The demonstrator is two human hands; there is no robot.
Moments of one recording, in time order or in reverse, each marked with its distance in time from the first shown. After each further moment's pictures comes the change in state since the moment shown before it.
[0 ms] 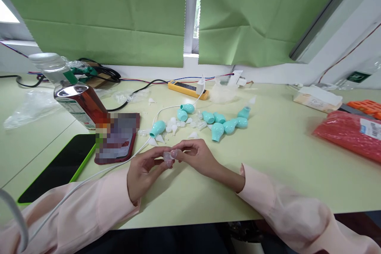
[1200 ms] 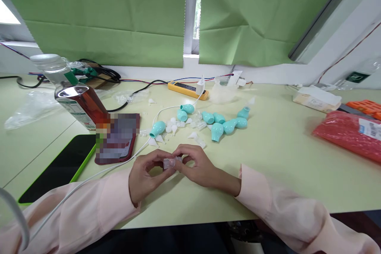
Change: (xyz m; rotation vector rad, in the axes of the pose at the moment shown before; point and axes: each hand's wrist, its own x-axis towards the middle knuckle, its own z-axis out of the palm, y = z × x) left_hand -0.002 0.001 0.003 0.297 -0.009 0.057; right_hand -0.009 0.006 0.002 -0.356 -0.059 -0.184
